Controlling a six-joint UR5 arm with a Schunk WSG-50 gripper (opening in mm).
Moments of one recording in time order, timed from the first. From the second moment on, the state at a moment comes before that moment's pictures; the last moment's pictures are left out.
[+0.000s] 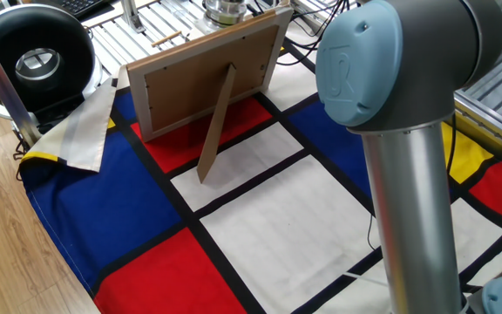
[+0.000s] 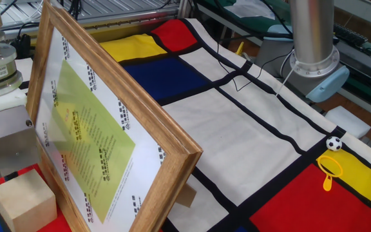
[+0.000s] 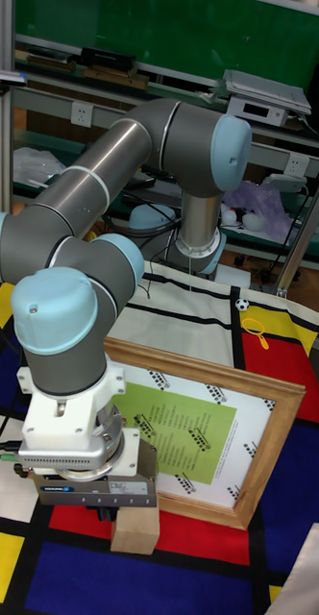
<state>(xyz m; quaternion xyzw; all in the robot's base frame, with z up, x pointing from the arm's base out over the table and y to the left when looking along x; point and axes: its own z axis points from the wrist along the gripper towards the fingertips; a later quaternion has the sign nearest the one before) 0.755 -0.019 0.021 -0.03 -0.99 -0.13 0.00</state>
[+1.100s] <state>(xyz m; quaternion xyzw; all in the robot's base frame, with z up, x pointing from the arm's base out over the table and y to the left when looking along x) 0.755 0.000 0.028 -0.04 -0.98 -0.17 0.01</state>
